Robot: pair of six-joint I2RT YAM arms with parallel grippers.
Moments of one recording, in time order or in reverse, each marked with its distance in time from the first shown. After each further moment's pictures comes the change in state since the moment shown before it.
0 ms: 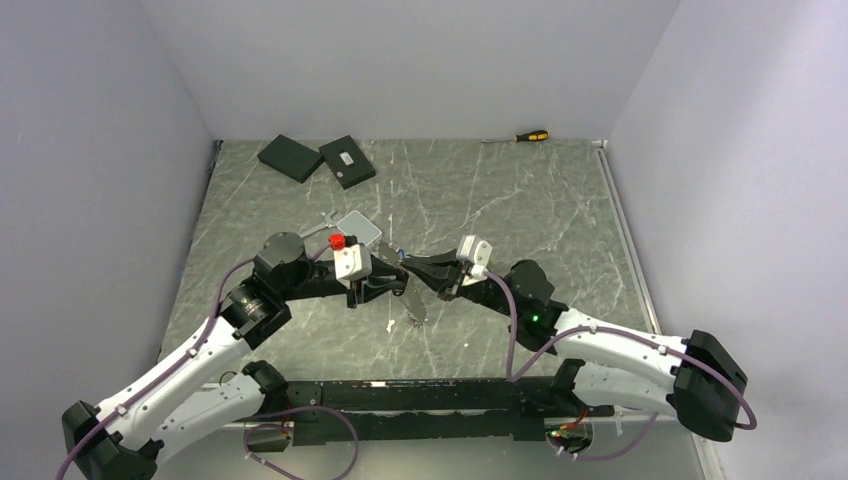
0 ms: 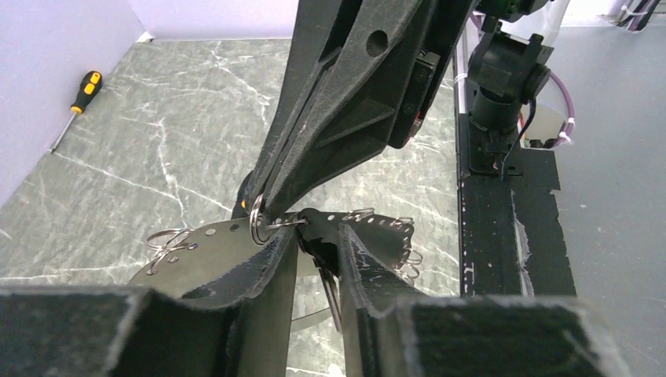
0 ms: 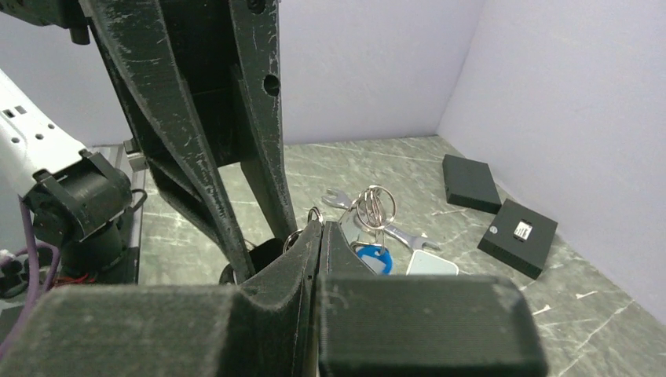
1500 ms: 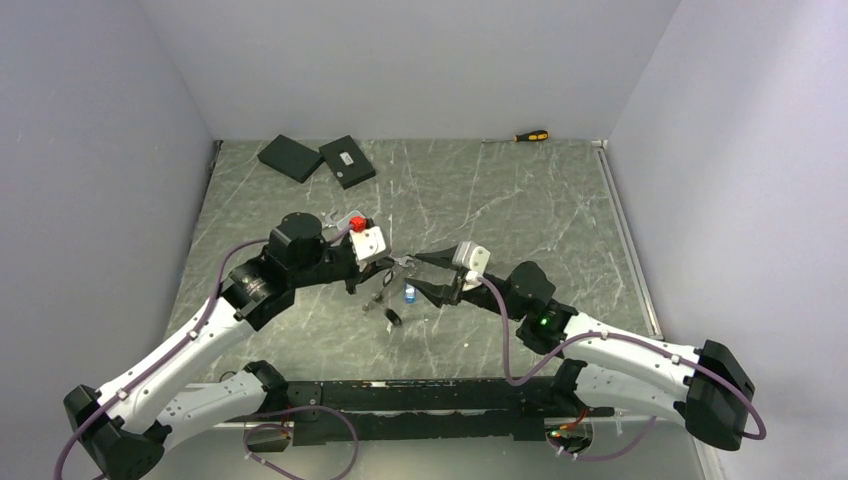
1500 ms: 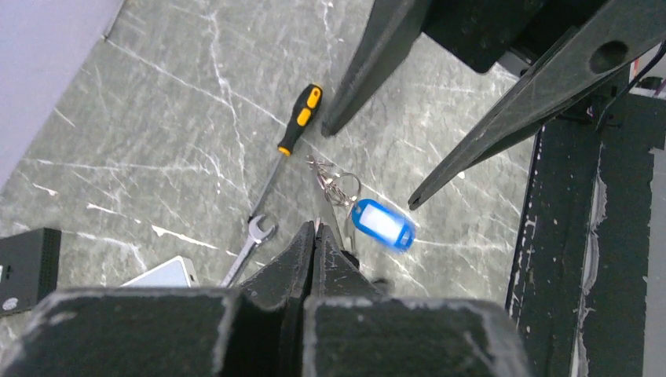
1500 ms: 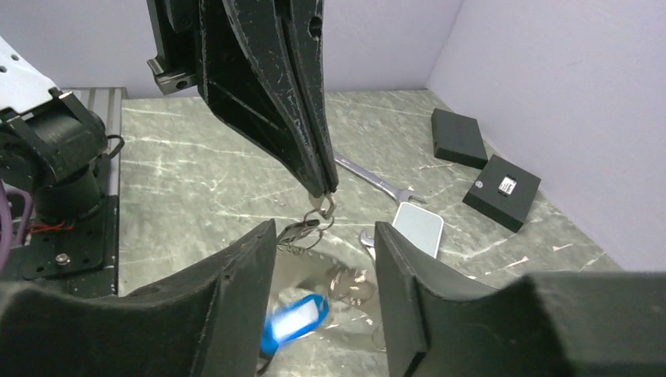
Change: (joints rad) left arm -0.005 0.113 0.192 -0.308 -0.241 0.127; right arm -0.001 -0.084 -0.012 -0.197 0.025 -0.086
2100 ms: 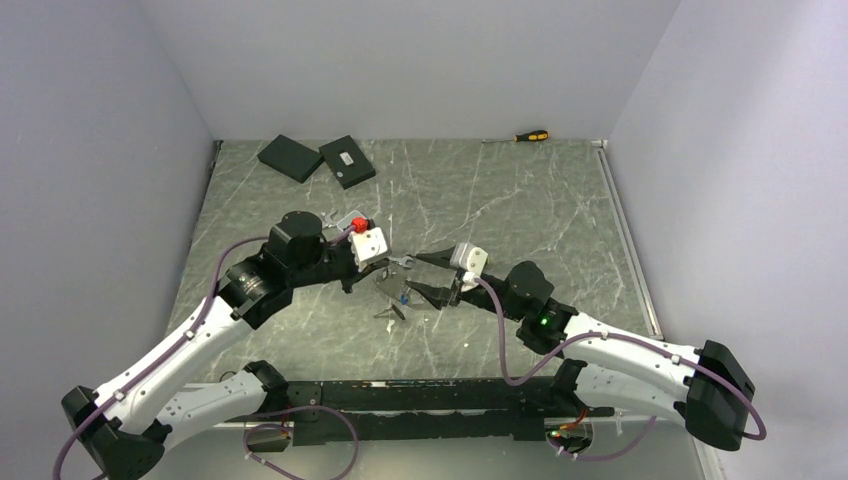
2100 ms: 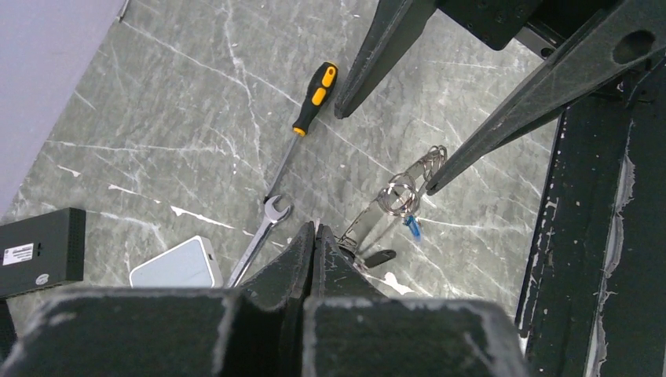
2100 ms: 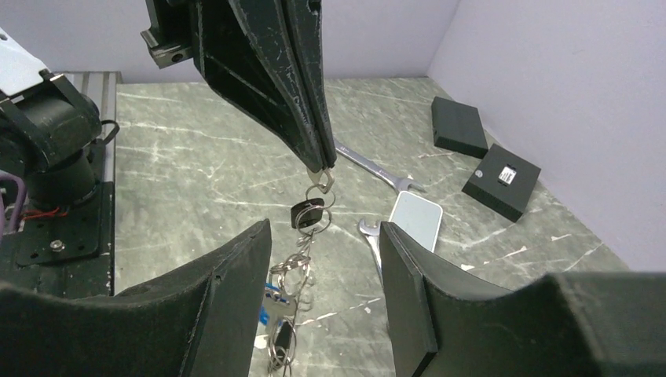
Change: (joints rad) left arm 0.000 0.005 0.035 -0.095 -0.044 0.055; right arm -0.001 0.002 0.000 -0.032 0.005 -0.016
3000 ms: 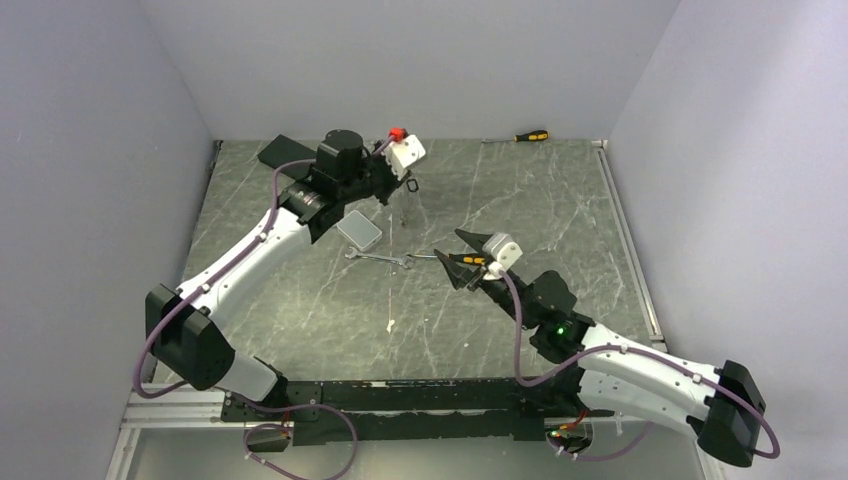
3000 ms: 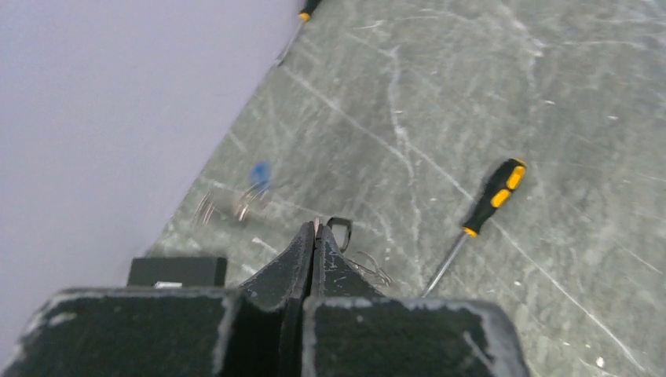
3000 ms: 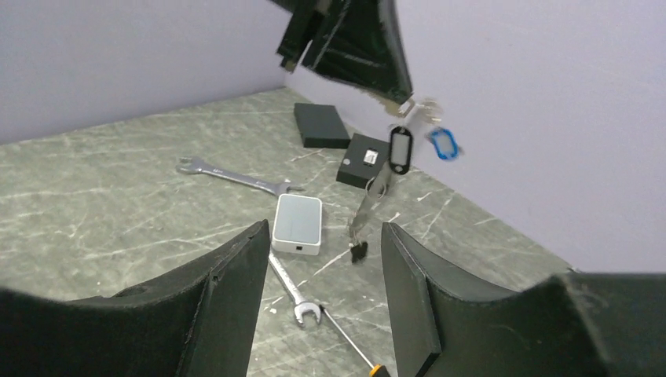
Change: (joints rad) left arm 0.126 0.555 0.444 0.213 -0.153 0.048; right arm 0.000 -0.121 -0.038 0.013 0.359 -0.041
